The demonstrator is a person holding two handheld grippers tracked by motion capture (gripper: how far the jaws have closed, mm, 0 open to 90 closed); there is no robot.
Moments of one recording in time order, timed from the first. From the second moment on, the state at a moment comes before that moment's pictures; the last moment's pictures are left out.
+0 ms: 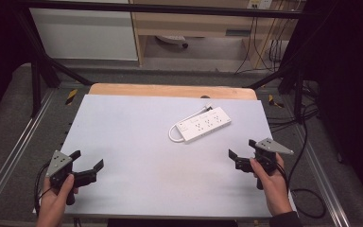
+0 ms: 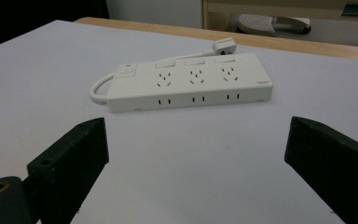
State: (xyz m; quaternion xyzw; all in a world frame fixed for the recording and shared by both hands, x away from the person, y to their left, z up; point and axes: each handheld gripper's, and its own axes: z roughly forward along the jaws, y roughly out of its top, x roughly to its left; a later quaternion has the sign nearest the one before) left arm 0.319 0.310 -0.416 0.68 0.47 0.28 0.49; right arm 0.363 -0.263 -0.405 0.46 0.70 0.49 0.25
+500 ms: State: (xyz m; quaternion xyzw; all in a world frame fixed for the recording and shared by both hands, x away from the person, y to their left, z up) left arm 0.319 0.310 -0.415 0.68 0.47 0.28 0.49; right arm 0.353 -0.261 -0.438 0.47 0.72 0.45 0.23
